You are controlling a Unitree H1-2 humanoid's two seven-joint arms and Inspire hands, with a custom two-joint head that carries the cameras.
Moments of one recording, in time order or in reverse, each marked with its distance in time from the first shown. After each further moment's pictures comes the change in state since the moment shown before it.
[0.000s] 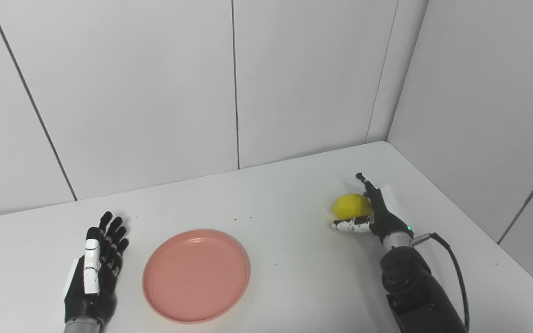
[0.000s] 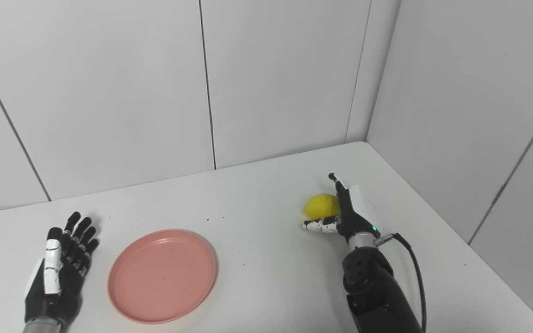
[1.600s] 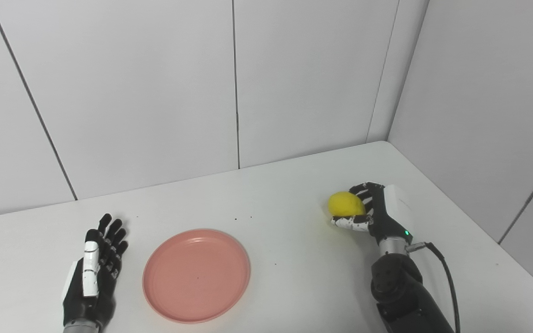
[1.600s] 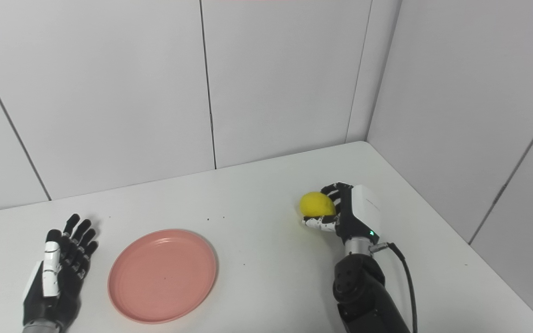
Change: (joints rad) left arm 0.011 0.000 -0.004 -0.019 0.001 0.016 0.000; right arm 0.005 0.028 0.048 0.052 0.003 -0.091 -0.269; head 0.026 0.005
